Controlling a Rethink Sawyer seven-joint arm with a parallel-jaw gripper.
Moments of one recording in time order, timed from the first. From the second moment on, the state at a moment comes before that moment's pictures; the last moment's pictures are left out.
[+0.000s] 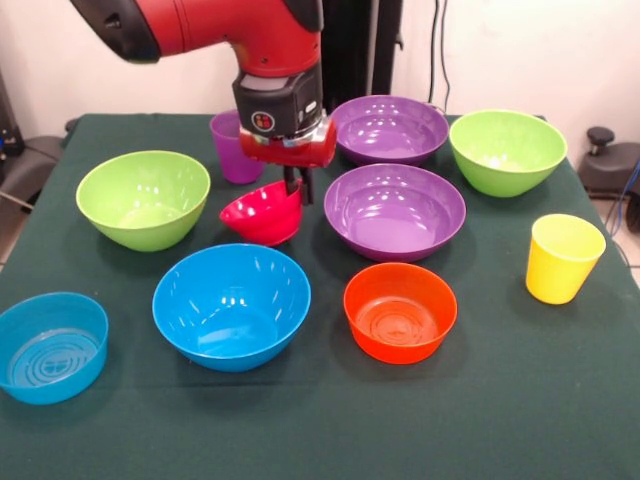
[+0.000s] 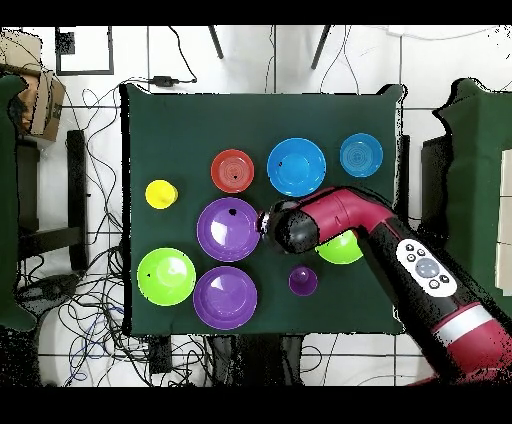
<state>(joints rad) -0.93 -0.48 0.89 1.80 -0.97 0.88 -0.66</state>
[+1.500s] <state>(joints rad) -0.67 -0.86 0.89 1.98 -0.71 0.76 -0.45</state>
